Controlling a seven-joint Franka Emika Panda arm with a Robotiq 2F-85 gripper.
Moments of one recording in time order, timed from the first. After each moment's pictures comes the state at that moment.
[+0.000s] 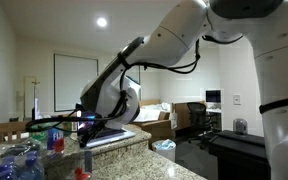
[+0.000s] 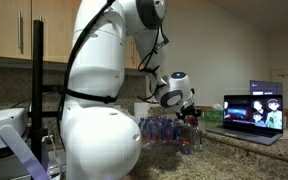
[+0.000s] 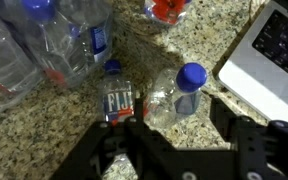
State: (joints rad) arm -0.02 0.09 0.41 -2.33 0.79 3.18 2.08
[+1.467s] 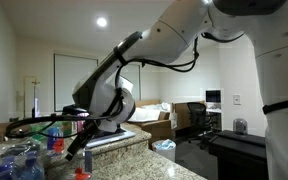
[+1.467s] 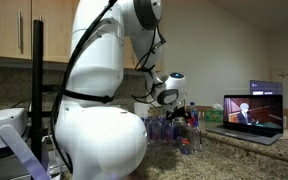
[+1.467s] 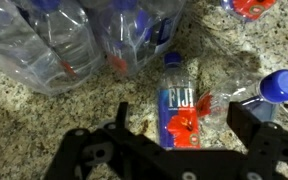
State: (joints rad) arm 0.16 0.08 0.28 -2.31 0.78 2.97 2.08
